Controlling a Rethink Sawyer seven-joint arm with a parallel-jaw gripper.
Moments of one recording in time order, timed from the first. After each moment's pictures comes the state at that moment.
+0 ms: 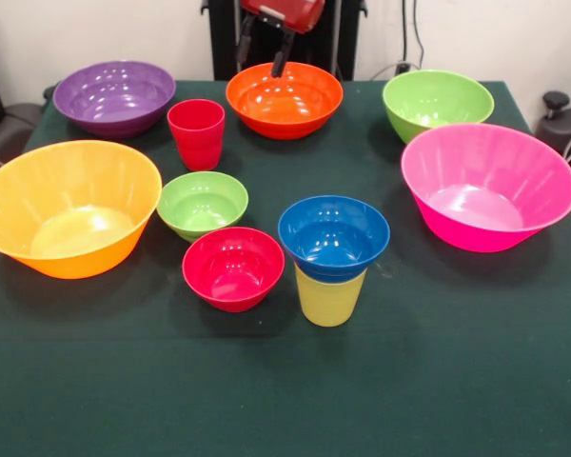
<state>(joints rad) -0.06 -0.64 -0.36 2.16 -0.21 -0.19 2.15</state>
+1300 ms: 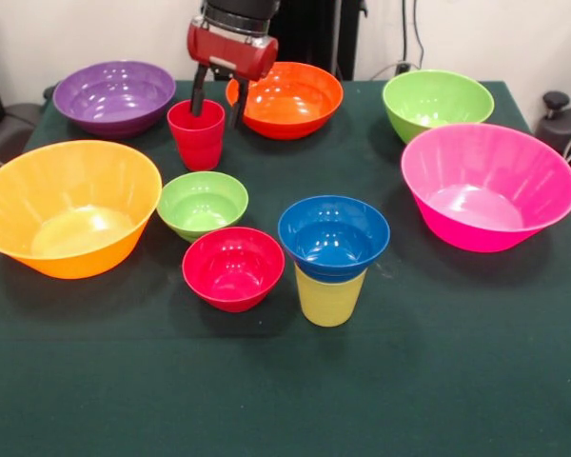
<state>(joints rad) -0.28 -0.60 -0.20 1.95 -0.36 -0.11 2.15</state>
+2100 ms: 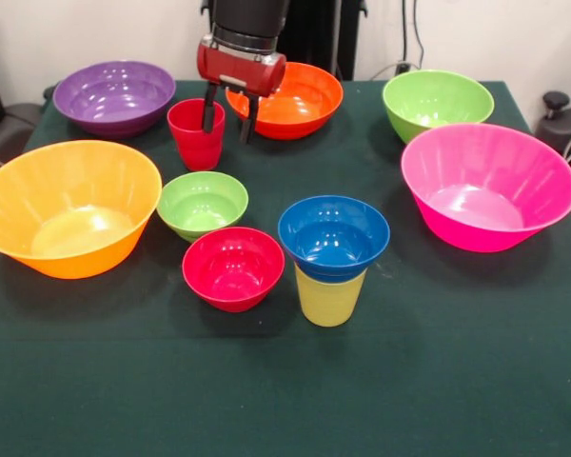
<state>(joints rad) -0.30 -0.56 -0.16 1.94 -0.38 -0.13 2.15</state>
